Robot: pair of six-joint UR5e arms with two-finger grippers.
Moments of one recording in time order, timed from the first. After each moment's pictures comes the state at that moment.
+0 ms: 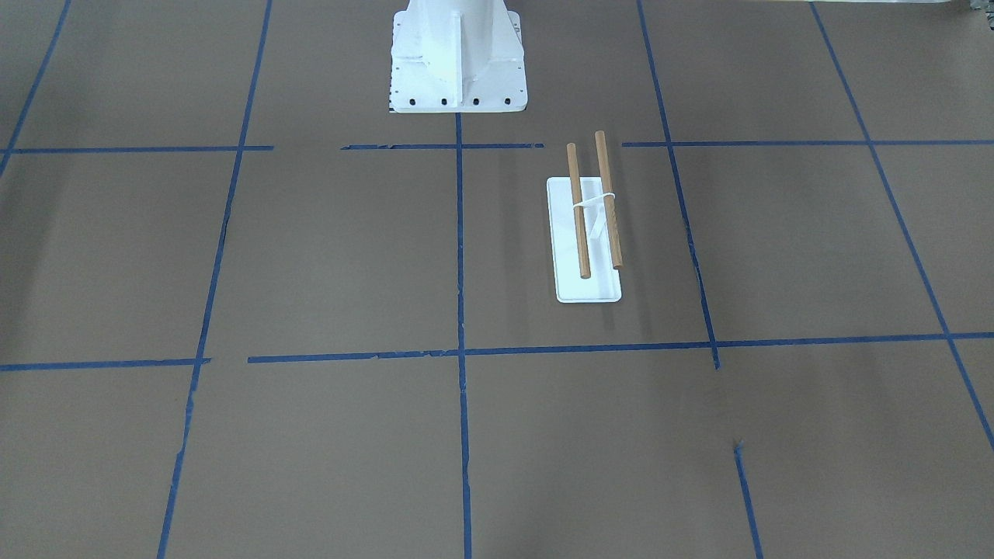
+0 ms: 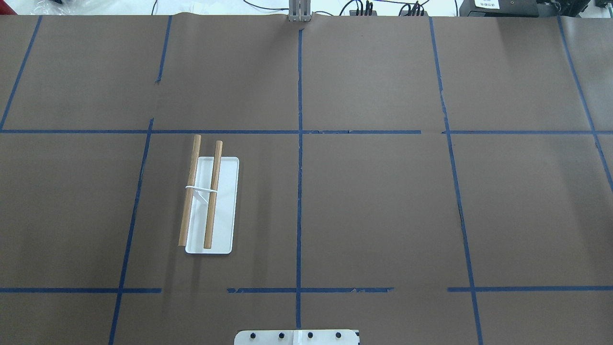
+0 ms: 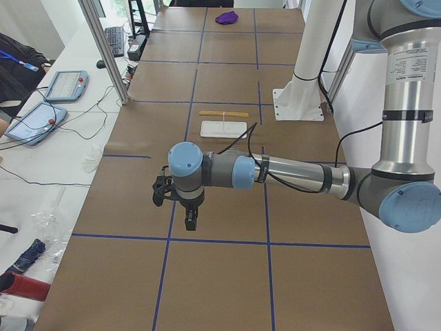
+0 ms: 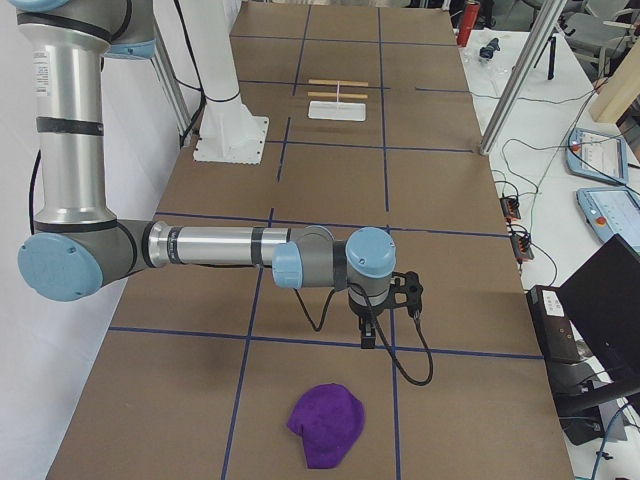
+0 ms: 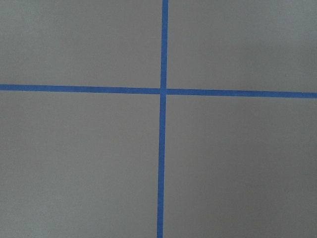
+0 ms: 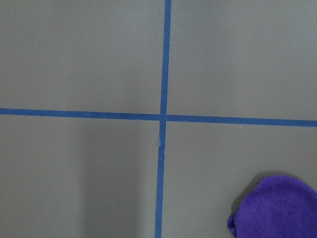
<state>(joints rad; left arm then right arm) -1.57 -1.53 -1.76 -1.49 -2.39 -0.05 1.60 -1.59 1.64 -1.52 2.36 0.01</state>
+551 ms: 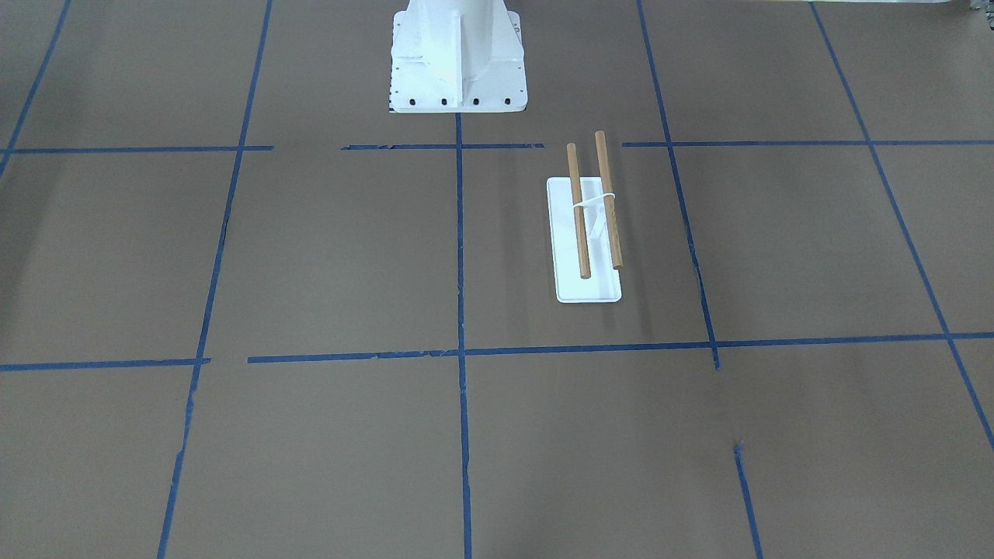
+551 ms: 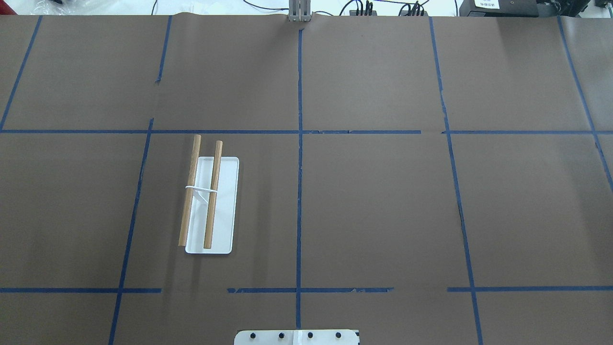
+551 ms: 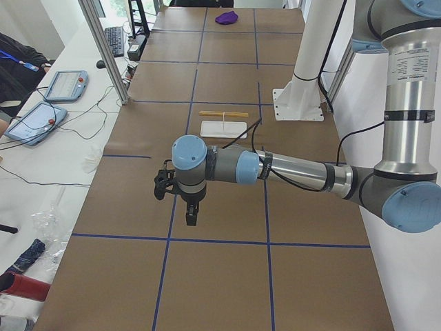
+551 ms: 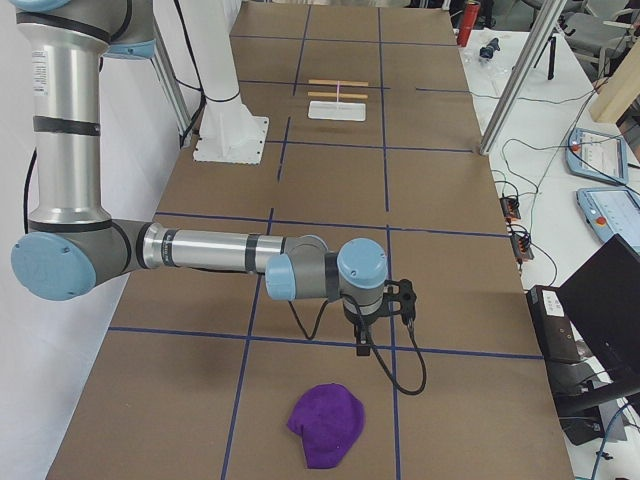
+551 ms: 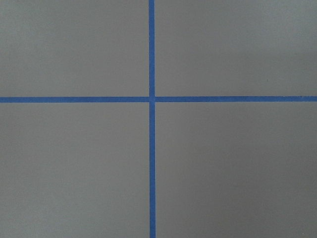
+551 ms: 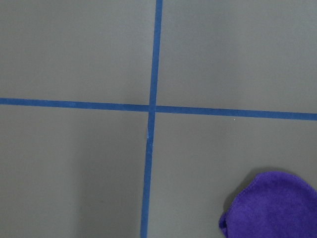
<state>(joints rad) -1.58 -1.52 -1.80 -1.49 -2.39 -0.05 1.59 -1.66 1.56 -1.32 2.36 0.02</state>
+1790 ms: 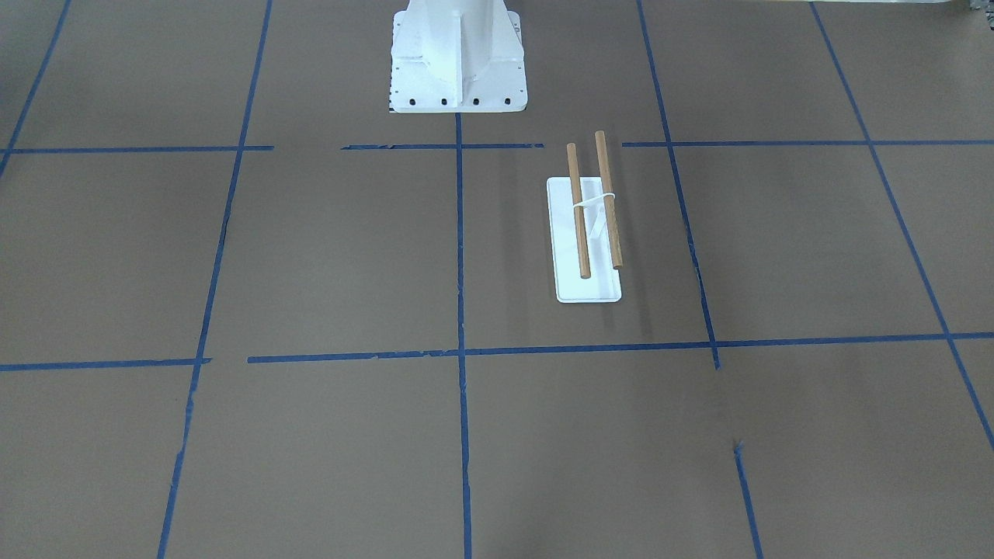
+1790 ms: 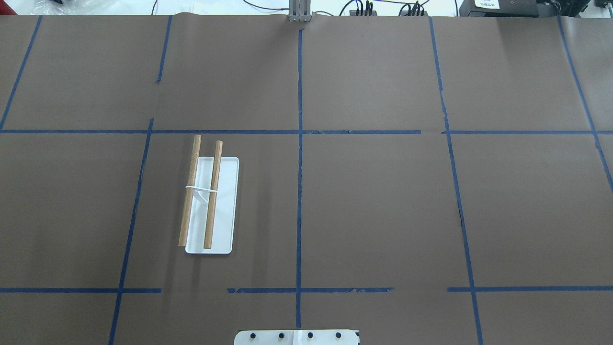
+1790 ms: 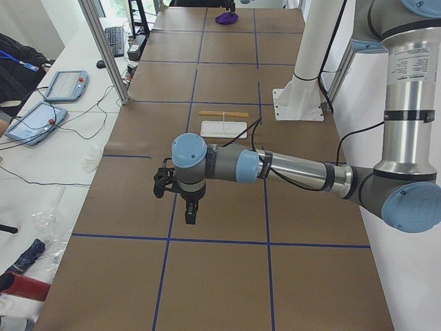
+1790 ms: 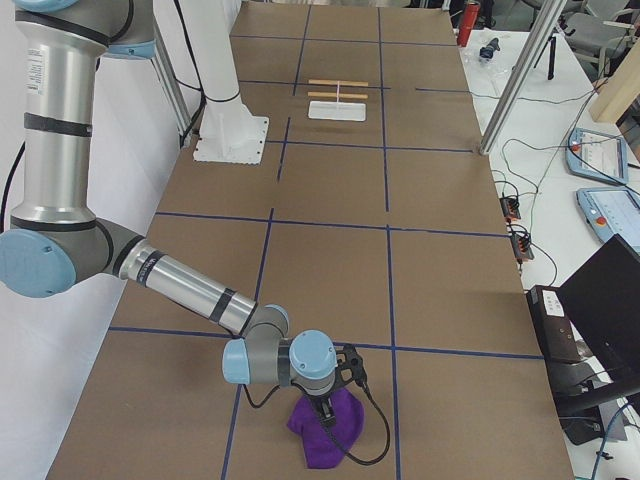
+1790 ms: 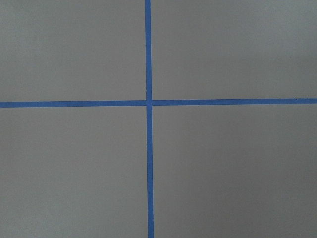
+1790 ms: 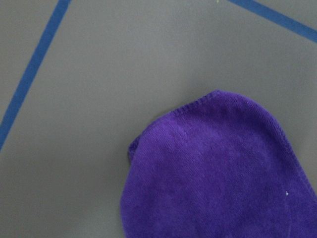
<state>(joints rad) -1.58 -1.52 -1.81 -1.49 -2.39 -0.05 1.56 -1.70 1.20 -1.04 2.29 -0.38</state>
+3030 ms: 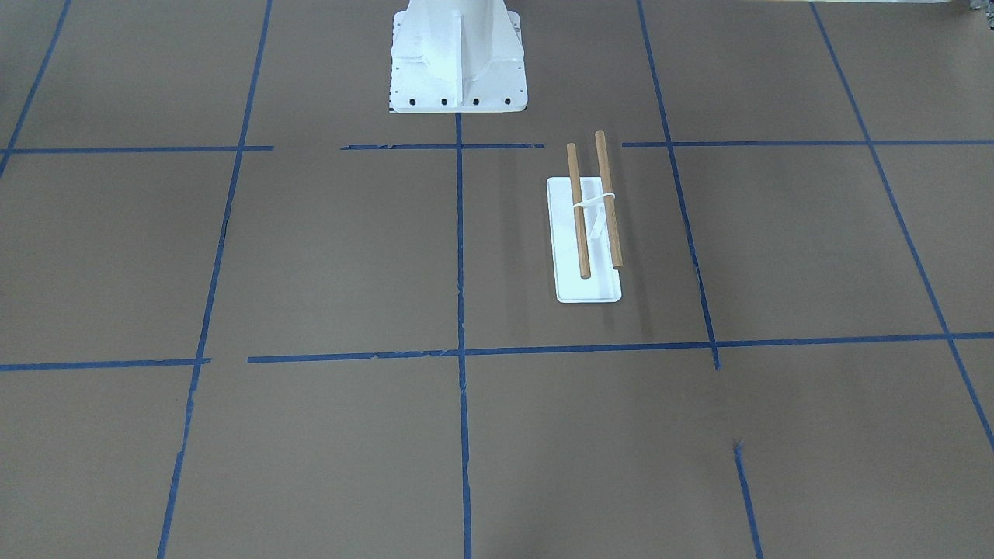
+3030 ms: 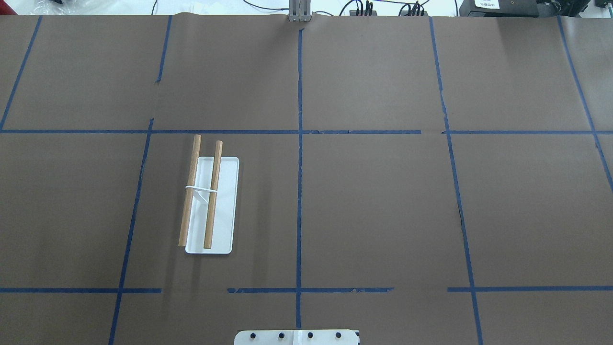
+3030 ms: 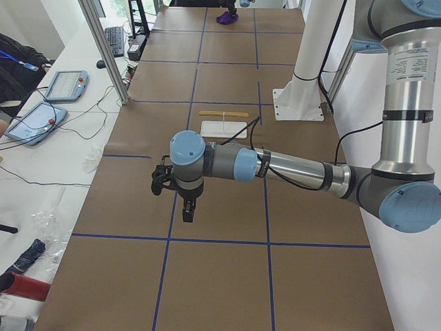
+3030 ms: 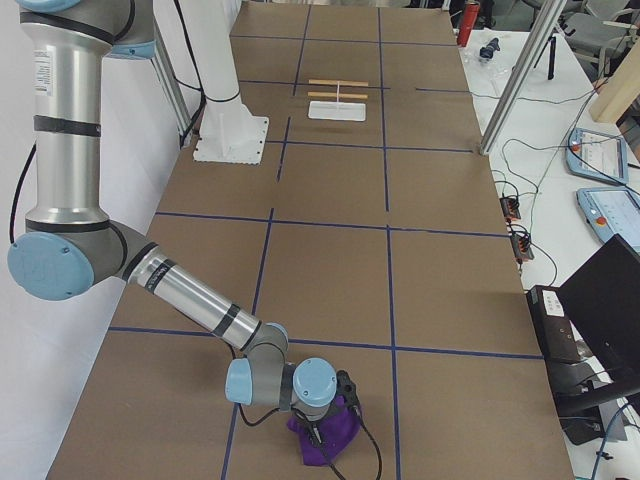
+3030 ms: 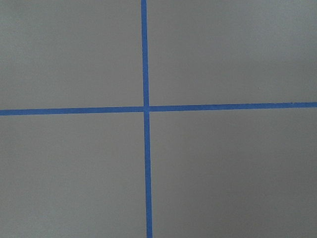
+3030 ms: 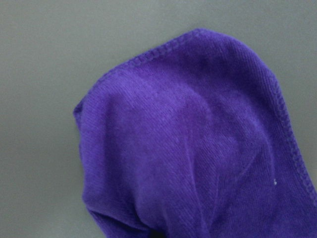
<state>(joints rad) -1.58 -1.53 -1.81 -1.50 -2.39 -0.05 1.54 -1.65 1.07 -1.03 2.26 -0.45</state>
